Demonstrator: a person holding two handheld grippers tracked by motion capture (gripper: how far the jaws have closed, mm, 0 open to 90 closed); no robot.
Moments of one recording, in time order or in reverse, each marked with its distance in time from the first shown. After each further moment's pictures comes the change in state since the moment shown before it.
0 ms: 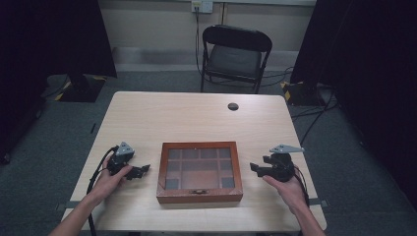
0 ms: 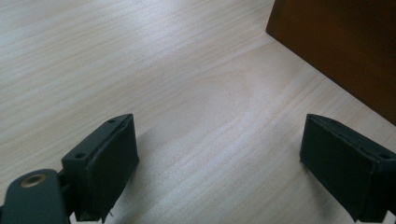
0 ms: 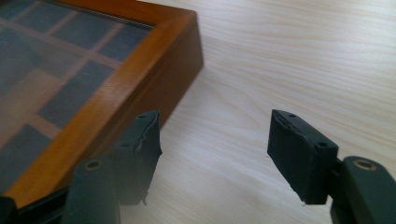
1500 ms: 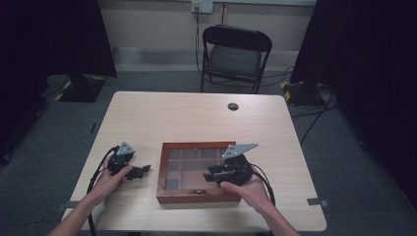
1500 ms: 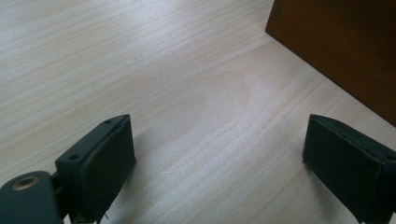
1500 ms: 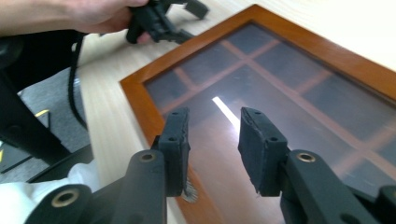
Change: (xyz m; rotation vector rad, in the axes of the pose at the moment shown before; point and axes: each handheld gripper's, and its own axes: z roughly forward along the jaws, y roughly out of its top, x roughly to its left) left arm -0.001 0.001 0.001 0.005 -0.002 -0.002; right arm 0.124 0.049 0.019 0.035 0.464 -0.252
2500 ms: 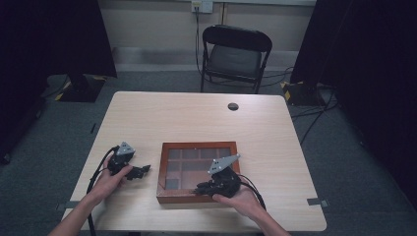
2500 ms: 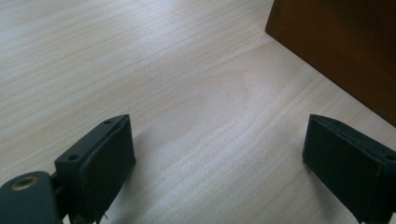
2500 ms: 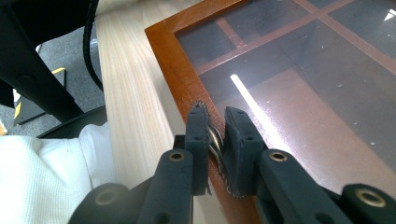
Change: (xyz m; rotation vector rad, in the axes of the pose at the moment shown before) left arm 0.000 0.000 0.000 0.001 -0.001 0.000; right arm 0.016 -0.019 0.034 0.122 0.087 -0.097
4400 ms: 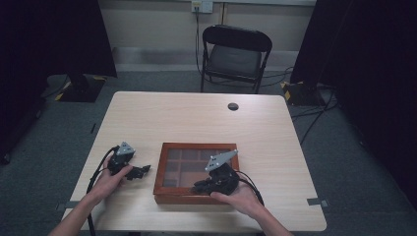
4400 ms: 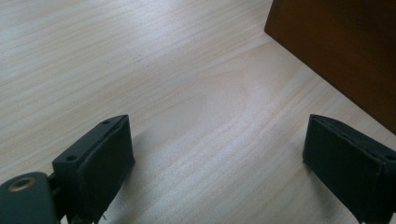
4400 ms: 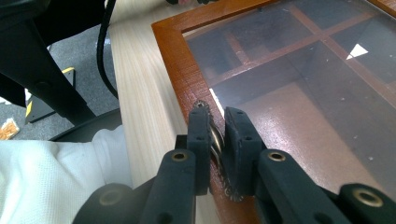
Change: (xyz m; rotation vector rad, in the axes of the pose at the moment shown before) left arm 0.000 0.000 0.000 -0.001 -0.004 -0.005; right arm 0.006 0.018 -0.007 0.007 0.025 -0.001
